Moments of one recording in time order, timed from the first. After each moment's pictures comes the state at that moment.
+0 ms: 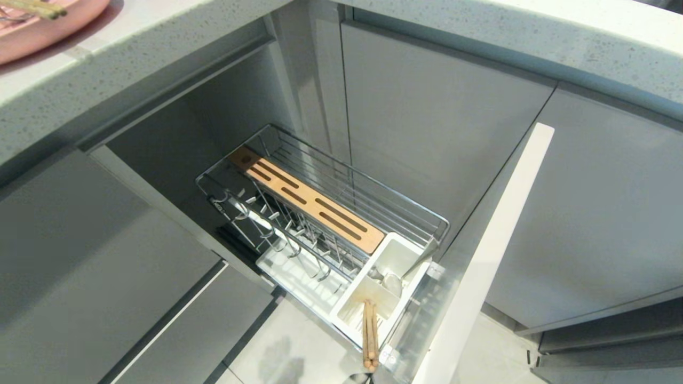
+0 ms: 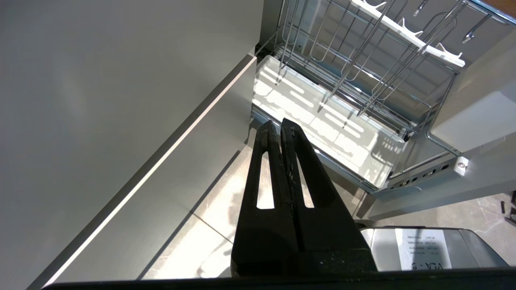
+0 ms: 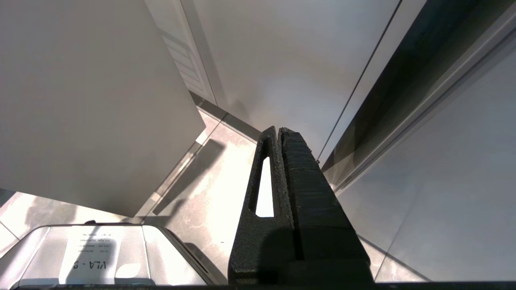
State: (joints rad) left arm 0.00 0.00 0.00 0.01 0.01 -0.07; right arm 0.01 0.00 0.00 0.00 0.00 0.03
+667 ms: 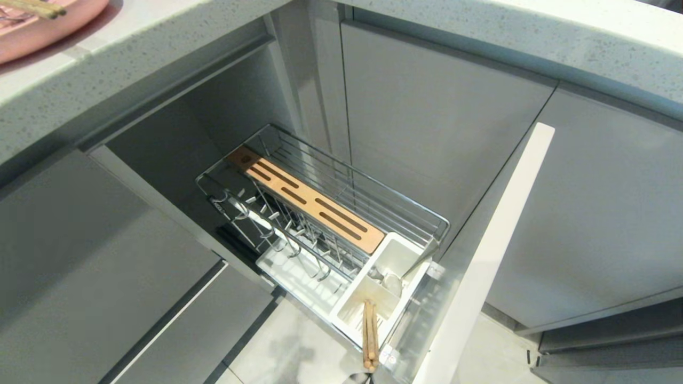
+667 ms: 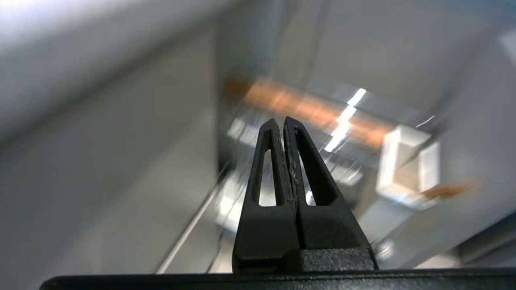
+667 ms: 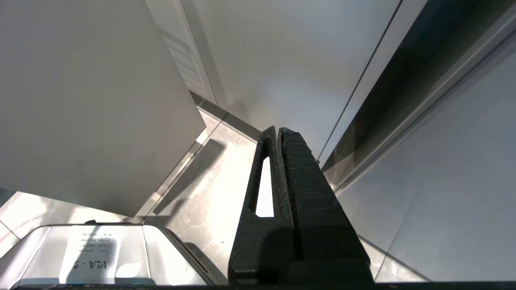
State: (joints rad) left arm 0.00 0.02 -0.43 0.06 -0.17 -0.06; right arm 0.01 0.00 0.00 0.00 0.00 0.03
